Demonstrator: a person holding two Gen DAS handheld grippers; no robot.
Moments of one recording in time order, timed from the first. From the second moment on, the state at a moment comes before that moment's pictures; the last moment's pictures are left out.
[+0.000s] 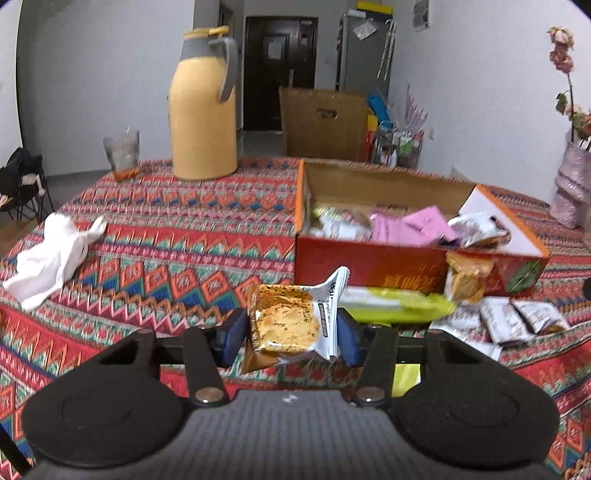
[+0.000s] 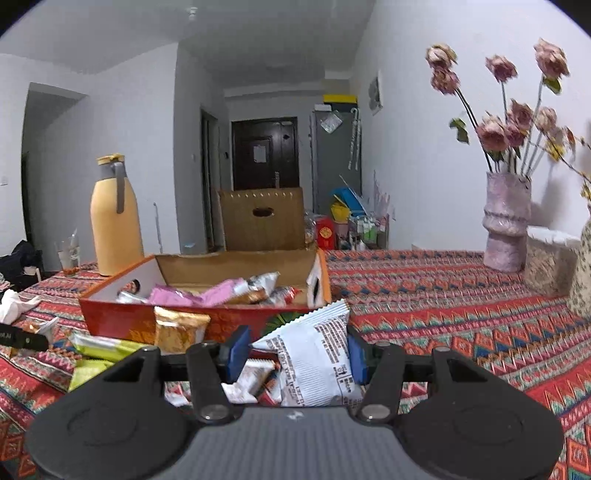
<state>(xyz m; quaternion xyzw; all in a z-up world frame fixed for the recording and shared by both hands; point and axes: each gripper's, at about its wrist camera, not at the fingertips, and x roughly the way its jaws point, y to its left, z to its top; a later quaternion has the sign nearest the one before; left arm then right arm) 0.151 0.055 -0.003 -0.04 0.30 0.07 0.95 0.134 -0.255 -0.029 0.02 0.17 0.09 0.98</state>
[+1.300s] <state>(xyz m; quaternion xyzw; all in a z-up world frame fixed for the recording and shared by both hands) 0.276 0.018 0.004 -0.04 0.18 0.05 0.98 0.305 -0.192 -0.007 0.05 0.20 0.12 0.97</state>
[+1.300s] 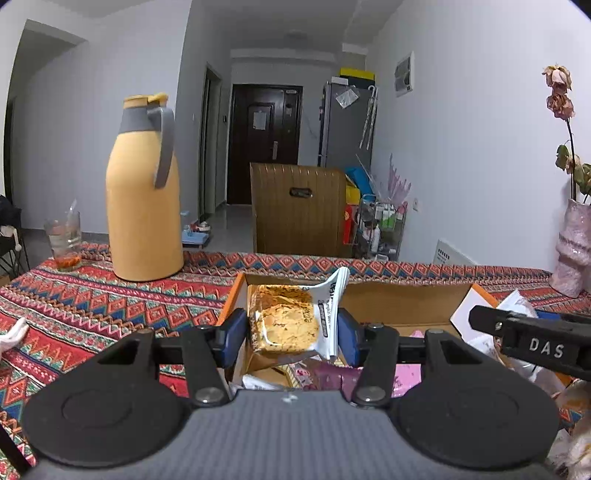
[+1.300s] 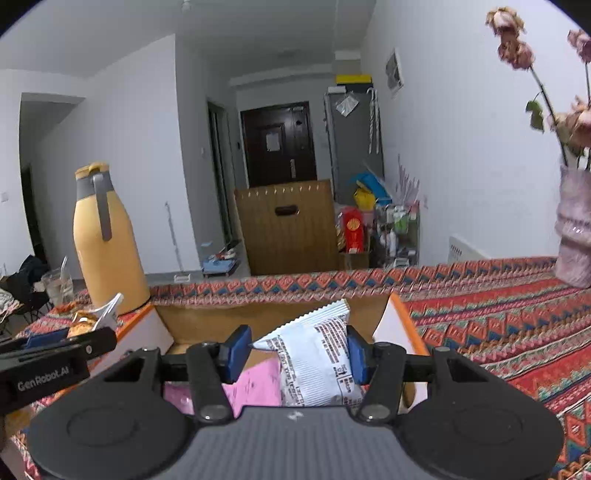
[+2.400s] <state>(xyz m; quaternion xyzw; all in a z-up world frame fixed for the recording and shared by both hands) 0.187 0.022 0.050 -0.04 0.10 0.05 0.99 0.247 -0.221 0.025 0.06 0.17 0.09 0.98</state>
